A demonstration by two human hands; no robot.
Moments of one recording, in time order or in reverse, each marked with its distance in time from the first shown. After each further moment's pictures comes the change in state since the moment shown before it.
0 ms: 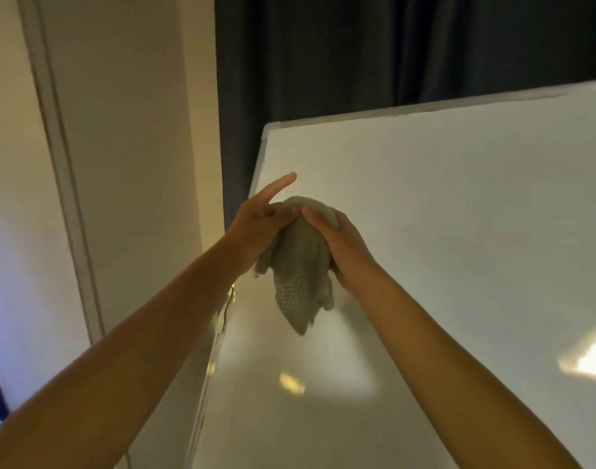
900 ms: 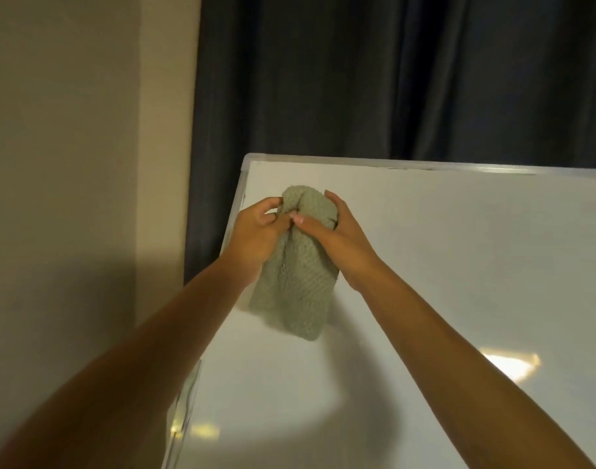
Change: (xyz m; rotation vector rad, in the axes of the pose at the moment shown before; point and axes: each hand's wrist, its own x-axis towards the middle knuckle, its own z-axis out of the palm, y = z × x) left_hand 0.129 -0.065 -0.040 -0.410 0.074 0.070; right_hand 0.108 -0.041 0.033 -0.350 0.133 -0.216
